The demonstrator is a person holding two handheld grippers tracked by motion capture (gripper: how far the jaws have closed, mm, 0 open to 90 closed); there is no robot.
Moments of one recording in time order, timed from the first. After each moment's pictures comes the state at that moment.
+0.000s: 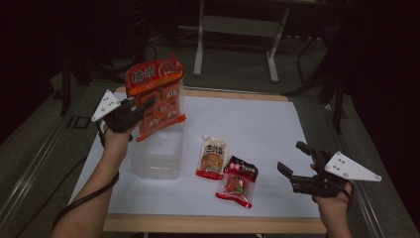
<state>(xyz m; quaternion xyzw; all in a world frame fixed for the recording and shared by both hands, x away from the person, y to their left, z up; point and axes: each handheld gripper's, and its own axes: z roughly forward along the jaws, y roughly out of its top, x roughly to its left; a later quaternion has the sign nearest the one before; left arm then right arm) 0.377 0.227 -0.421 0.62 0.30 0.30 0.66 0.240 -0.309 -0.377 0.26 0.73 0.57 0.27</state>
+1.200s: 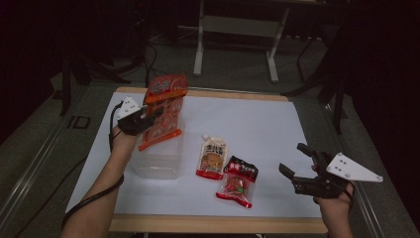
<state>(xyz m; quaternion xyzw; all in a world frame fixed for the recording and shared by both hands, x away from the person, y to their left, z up) 0.399 0.209 -0.450 0.71 0.34 0.28 0.55 0.240 -0.315 -0.381 0.27 0.73 0.57 0.26</state>
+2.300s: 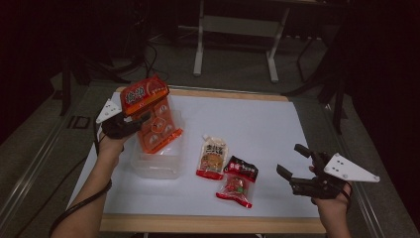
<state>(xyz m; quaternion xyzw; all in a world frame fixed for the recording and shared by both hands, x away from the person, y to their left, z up) 0.385 0.249 -0.460 0.67 0.38 0.28 0.57 0.240 -0.310 -0.384 0.26 0.73 0.58 0.26</state>
